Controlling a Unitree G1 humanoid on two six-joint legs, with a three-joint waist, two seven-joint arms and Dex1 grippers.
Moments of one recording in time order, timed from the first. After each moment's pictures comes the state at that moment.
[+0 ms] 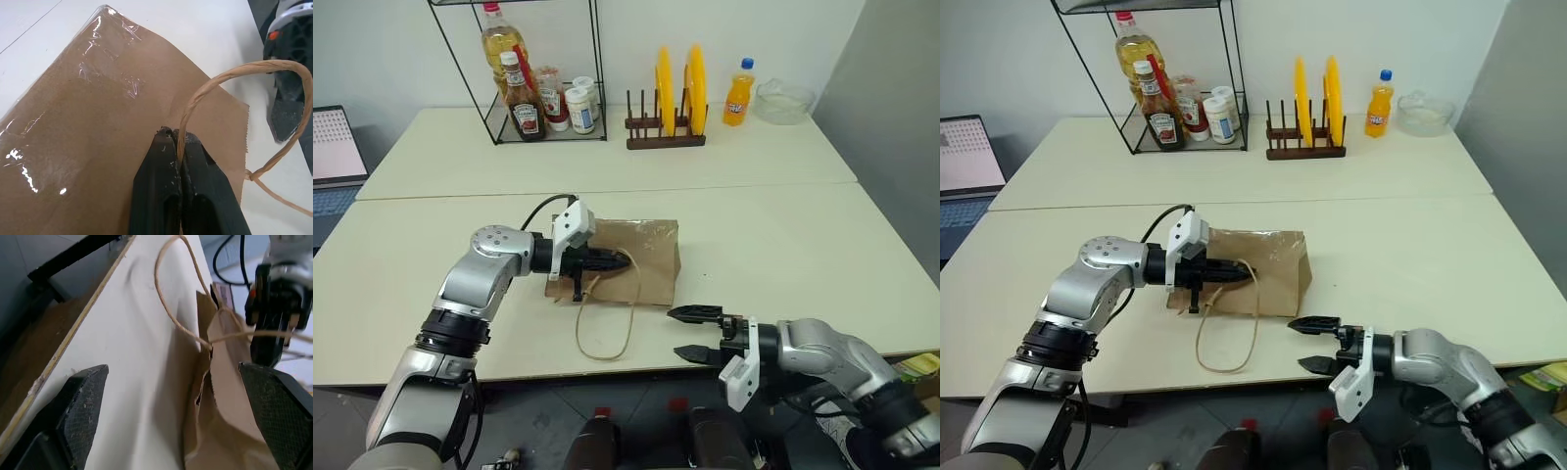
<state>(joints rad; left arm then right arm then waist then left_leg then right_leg) -0.62 0.63 -0.17 0.16 -0.34 0.39 -1.25 -0.30 -0.64 0.39 0.12 -0.68 -1.02 0.36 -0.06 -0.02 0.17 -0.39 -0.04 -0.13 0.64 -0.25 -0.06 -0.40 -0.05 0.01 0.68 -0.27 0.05</state>
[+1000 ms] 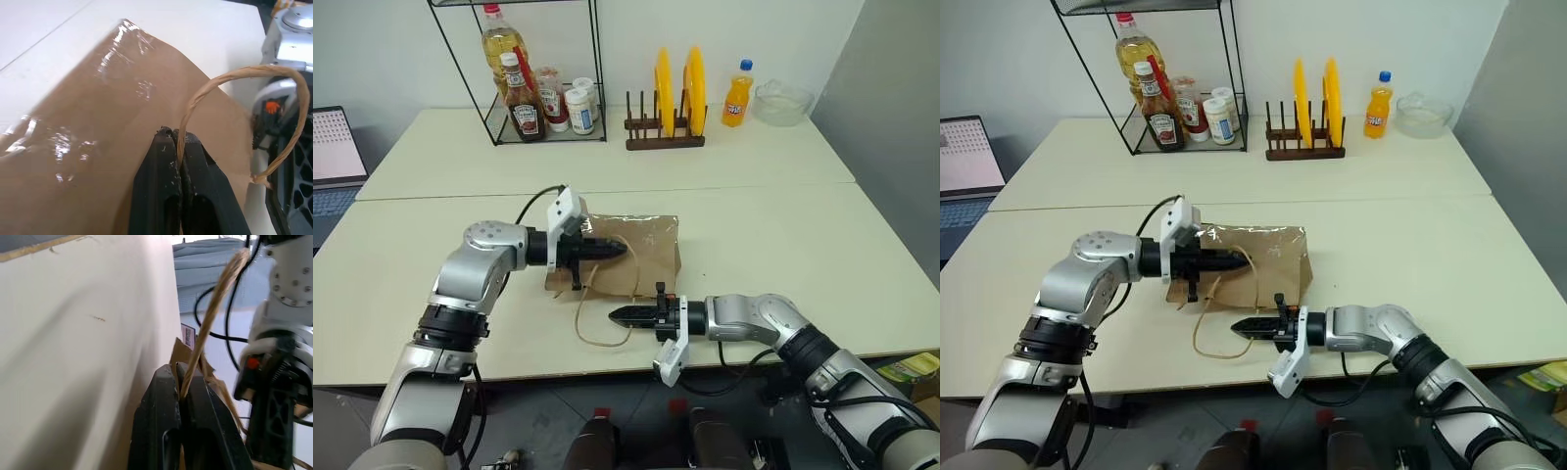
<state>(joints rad) -0.70 0.62 -0.11 0.19 -0.36 0.49 -1.21 -0.65 -0.44 0.66 0.40 -1.04 -0.94 -0.01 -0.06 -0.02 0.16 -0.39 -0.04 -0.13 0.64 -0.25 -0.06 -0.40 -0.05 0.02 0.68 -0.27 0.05</state>
